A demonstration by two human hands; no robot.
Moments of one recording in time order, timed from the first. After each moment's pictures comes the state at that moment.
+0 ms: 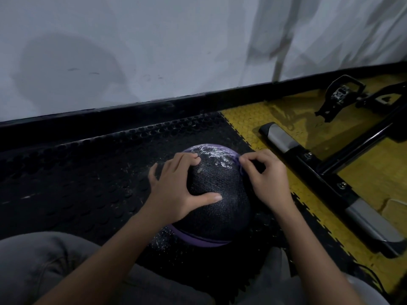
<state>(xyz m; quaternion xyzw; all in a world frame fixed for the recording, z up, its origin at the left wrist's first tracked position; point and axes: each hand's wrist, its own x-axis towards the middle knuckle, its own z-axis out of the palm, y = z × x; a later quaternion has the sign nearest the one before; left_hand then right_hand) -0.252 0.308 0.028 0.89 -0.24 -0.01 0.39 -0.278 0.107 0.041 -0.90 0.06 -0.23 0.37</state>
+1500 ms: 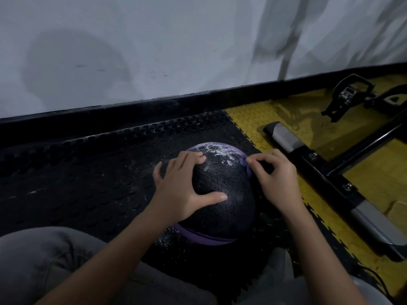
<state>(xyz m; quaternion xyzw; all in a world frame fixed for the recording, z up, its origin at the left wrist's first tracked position) -0.254 0.306 0.028 0.89 -0.23 0.00 0.39 -0.283 0.103 0.047 -0.91 0.05 -0.23 0.35</state>
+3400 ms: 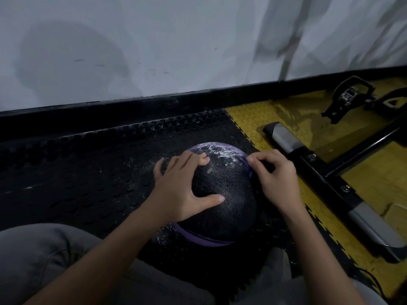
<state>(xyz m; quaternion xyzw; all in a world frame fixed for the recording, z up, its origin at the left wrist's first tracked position) -0.256 0.309 0.032 0.89 -0.26 0.00 0.36 -0.282 0.108 0.052 -0.89 0.07 -0.21 0.39</state>
